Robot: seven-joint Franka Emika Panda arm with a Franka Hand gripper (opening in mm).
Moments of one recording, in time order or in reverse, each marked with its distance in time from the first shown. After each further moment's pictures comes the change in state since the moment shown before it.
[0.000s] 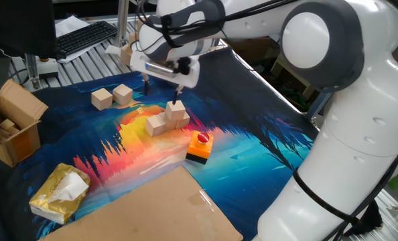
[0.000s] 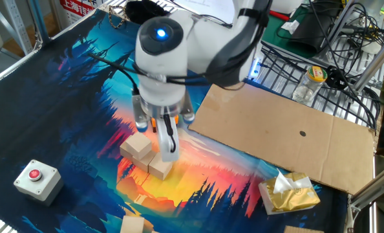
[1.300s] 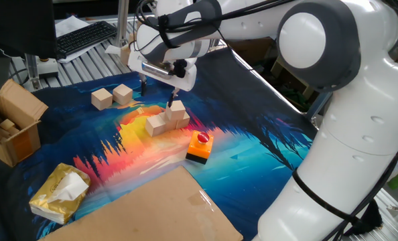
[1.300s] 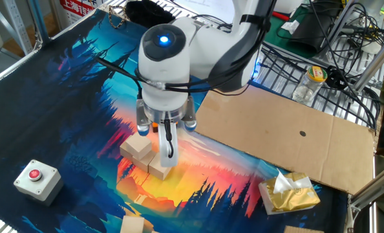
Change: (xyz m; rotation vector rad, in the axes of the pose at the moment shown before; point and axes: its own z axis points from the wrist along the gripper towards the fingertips) arm 0.005 0.008 0.006 -0.025 0.014 0.074
